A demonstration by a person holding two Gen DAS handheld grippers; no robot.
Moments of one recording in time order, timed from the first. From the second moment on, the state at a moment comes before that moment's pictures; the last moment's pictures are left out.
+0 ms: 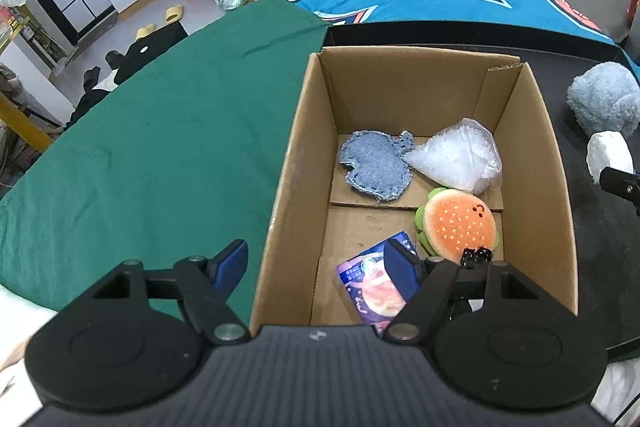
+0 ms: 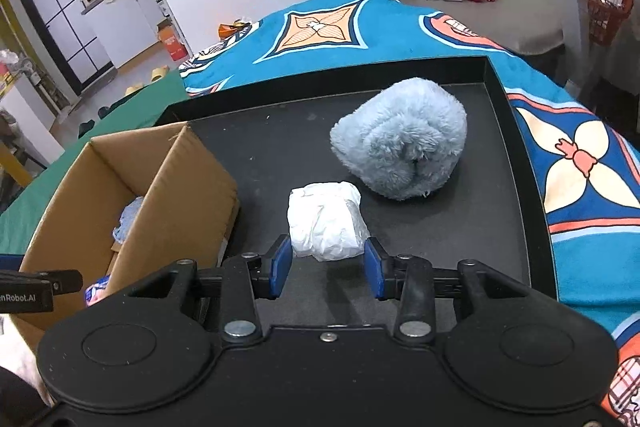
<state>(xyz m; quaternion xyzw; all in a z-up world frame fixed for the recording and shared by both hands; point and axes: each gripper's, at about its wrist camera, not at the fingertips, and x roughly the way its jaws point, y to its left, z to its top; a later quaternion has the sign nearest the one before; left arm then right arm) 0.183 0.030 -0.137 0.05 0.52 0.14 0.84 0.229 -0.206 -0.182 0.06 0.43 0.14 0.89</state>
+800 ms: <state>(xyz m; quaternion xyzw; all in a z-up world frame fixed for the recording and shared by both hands) 0.154 0.063 -0.132 0.00 0.50 0.12 0.86 0.204 -0.159 -0.119 0.01 0.38 0.18 0.91</state>
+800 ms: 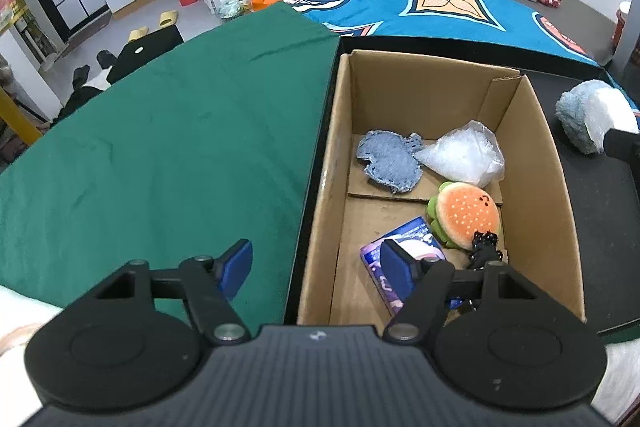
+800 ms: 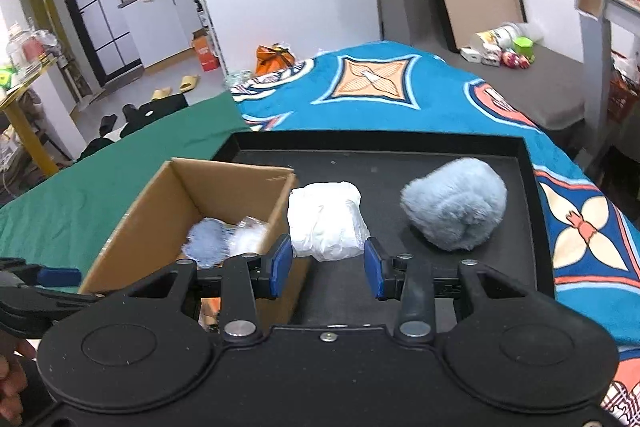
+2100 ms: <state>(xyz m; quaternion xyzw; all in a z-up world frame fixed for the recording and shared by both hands) 0.139 0.108 -0.139 -0.13 0.48 0.06 0.86 0.188 -0.060 -0.112 -0.01 0.41 0.26 0.87</state>
